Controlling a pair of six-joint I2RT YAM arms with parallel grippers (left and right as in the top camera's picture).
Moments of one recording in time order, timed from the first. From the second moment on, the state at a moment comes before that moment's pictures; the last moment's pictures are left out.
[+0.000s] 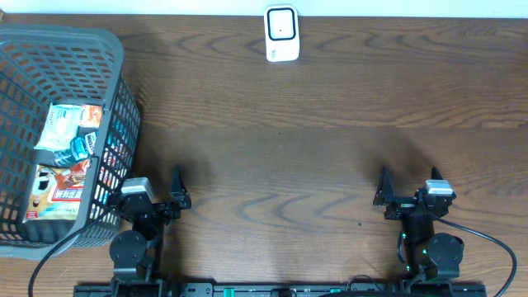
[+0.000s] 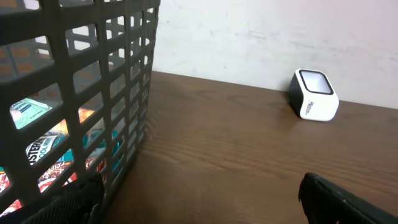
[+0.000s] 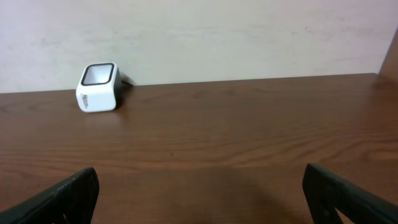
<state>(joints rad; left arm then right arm) -0.01 0.01 0.03 -0.13 -0.04 -0.15 0.01 0.01 0.01 -0.07 0.02 0.07</state>
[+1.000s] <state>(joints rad) -0.01 0.42 0.64 -0.32 0.37 -0.31 0.01 0.01 0.01 -0.07 0.02 0.07</state>
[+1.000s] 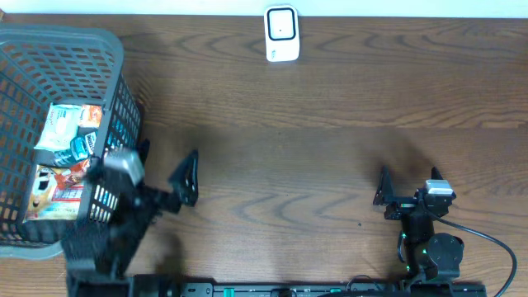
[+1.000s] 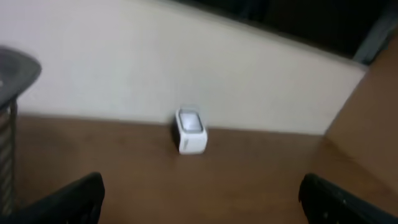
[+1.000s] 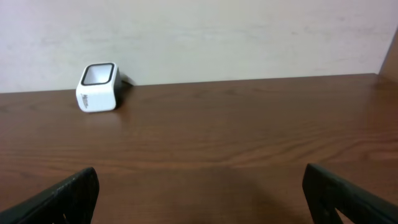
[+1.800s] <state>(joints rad) 0.26 1.13 1.51 -0.85 0.38 -0.52 0.01 0.01 0.01 -0.07 0.02 0.07</state>
